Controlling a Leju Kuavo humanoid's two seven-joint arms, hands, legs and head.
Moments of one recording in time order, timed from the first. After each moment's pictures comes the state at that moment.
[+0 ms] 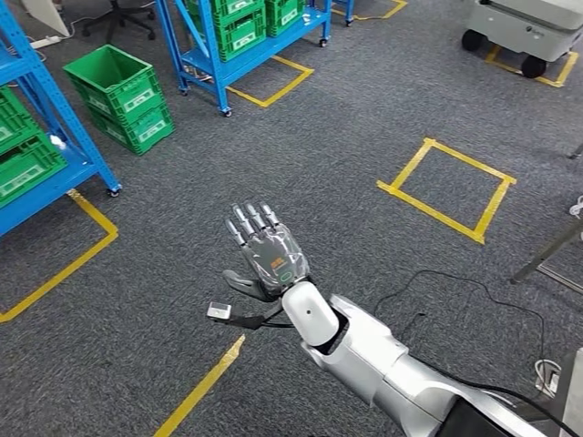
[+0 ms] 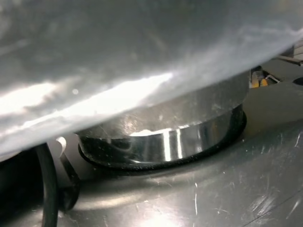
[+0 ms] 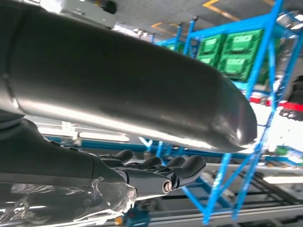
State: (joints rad) left arm -0.07 -0.24 1.23 -0.22 -1.08 -0.08 0.12; right arm -0.66 0.16 0.89 -0.89 1.57 -0.43 0.33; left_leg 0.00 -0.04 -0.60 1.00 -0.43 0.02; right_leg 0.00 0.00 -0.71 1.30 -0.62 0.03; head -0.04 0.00
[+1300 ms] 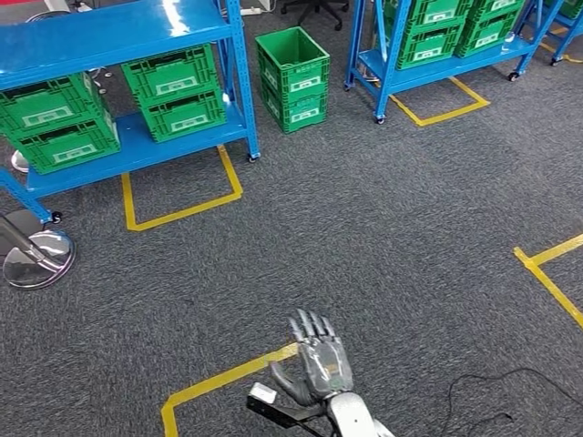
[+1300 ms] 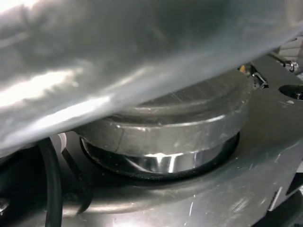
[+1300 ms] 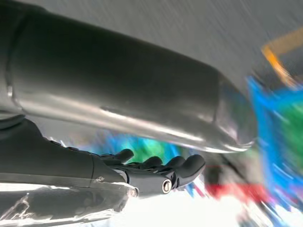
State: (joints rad) left arm -0.07 -0.24 1.27 -0.22 -0.99 -0.13 0.10; right arm -0.10 0.11 0.56 -0.88 1.38 -0.69 0.17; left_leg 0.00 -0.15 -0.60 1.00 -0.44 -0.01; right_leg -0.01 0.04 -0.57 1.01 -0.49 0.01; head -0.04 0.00
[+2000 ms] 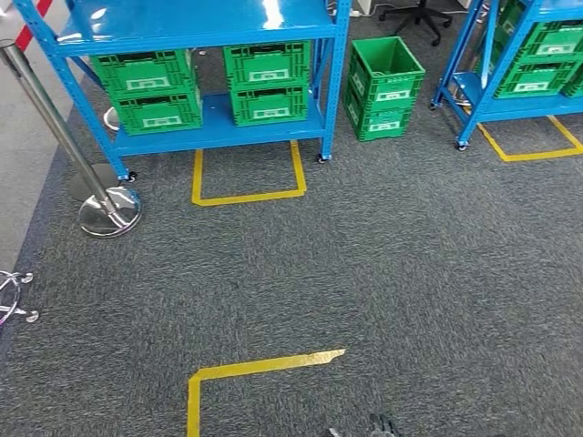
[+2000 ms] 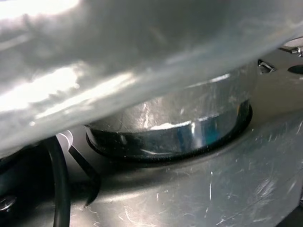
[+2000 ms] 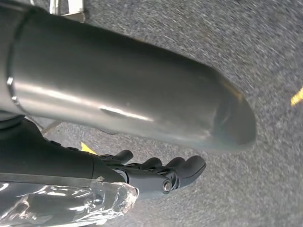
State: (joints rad) left arm -0.05 -0.24 1.29 -0.22 -1.04 -0.16 0.09; right arm 0.01 0.20 -0.08 -0.42 1.28 -0.69 0.05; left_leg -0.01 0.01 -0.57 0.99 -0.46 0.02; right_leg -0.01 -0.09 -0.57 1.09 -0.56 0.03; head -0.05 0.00
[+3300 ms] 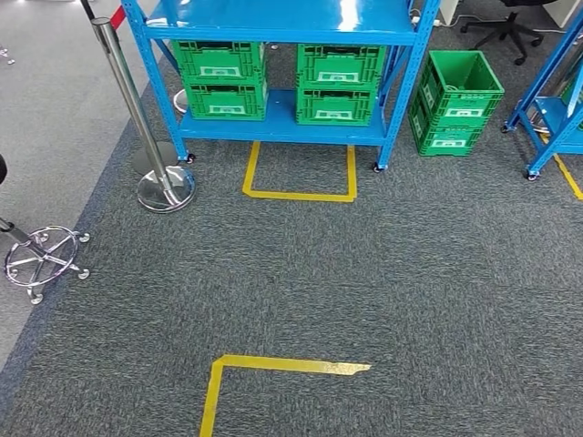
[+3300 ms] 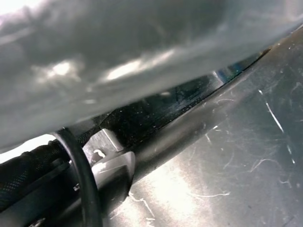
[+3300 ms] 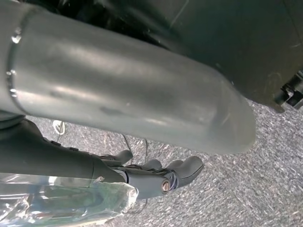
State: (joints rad) left arm -0.04 -0.22 1.00 -0.24 -1.37 -0.22 0.00; right arm -0.01 0.20 -0.34 -0.22 1.07 -0.39 -0.03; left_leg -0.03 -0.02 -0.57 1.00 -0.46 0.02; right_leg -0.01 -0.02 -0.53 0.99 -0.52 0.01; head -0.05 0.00
